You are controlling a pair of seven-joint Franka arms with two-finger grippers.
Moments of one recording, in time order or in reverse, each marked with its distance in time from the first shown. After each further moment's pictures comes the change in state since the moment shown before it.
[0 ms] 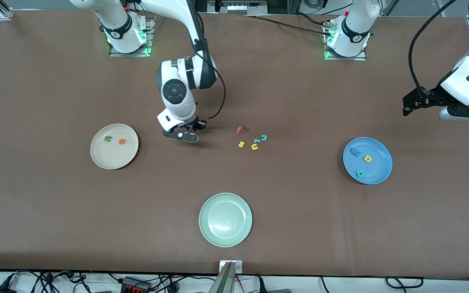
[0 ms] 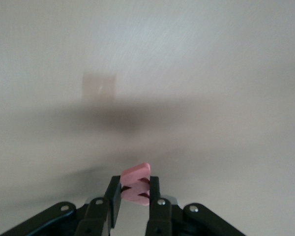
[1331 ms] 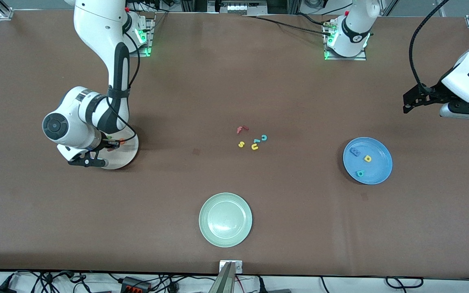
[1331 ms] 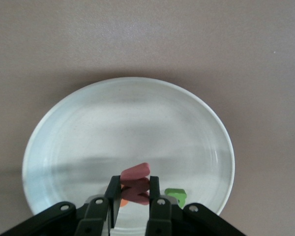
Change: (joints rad) left arm 0.000 0.000 -0.006 0.022 0.000 -0.029 0.000; right arm -0.398 0.092 -0.121 -0.028 -0.001 -0.087 -0.663
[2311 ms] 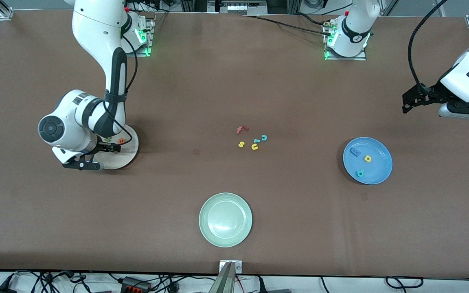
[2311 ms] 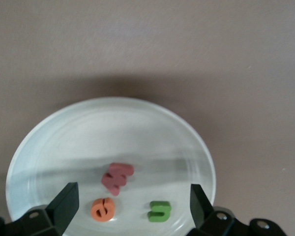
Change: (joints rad) left arm 0.000 0.000 -0.003 0.000 0.000 0.000 0.000; right arm -0.055 0.009 -0.001 0.041 0.004 0.010 0.003
